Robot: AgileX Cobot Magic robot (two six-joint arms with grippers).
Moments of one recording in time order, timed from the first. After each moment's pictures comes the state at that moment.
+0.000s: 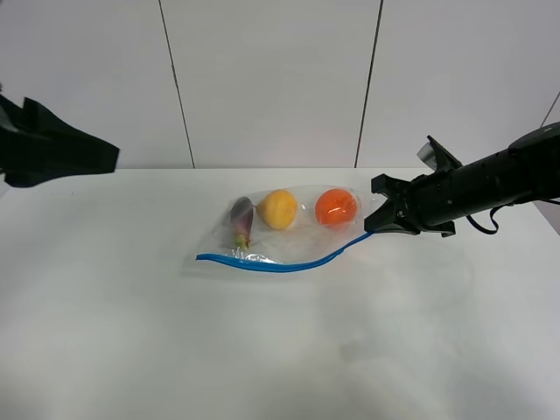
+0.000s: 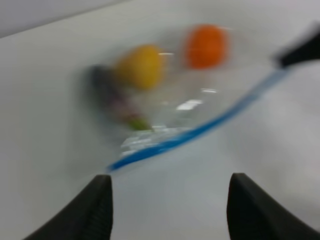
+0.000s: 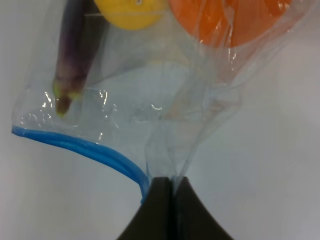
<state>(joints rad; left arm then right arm) -0.42 0.96 -0.99 -0.37 0.74 0.35 0.05 1.74 -0.95 1.09 0.68 -0.79</state>
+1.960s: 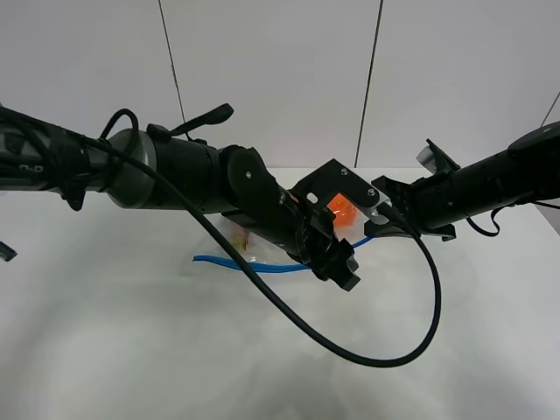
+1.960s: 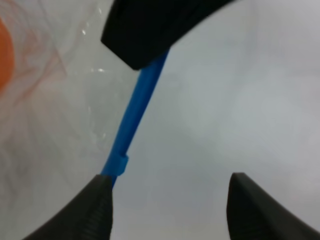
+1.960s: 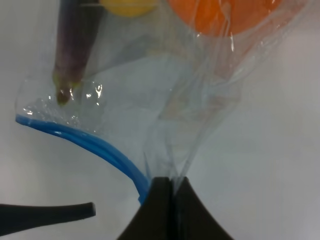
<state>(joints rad) -0.77 1.98 -1.30 -0.62 0.29 0.80 0.05 1.74 -0.95 1.07 0.70 -0.74</state>
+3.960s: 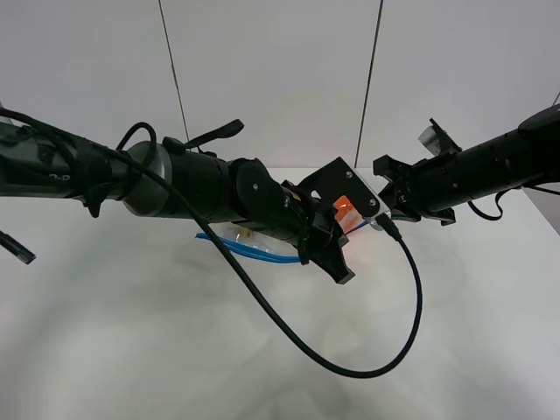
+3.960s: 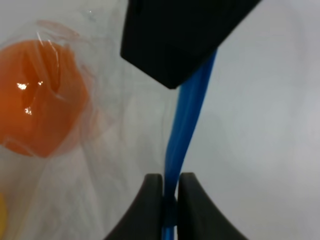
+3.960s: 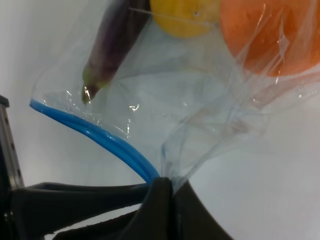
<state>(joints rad) -0.76 2.02 -1.30 -0.62 0.12 0.98 0.05 1.70 -1.00 1.06 0.76 -0.72</state>
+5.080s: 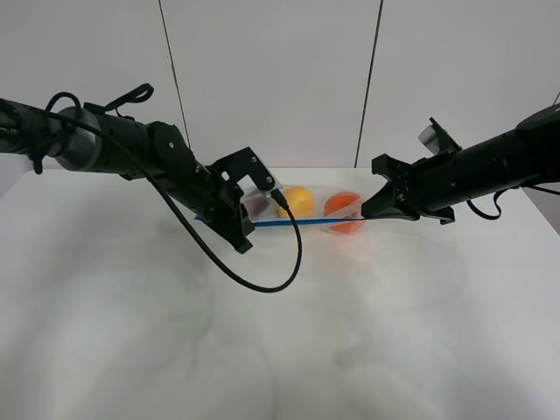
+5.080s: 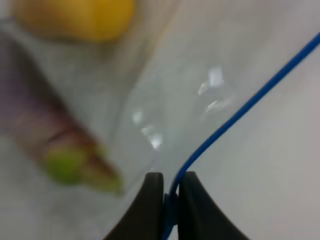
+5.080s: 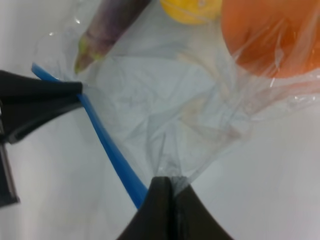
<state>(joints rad) -0.40 2.02 -1.30 -0.42 0.39 1.00 0.05 1.70 -1.00 1.06 0.73 -0.71</state>
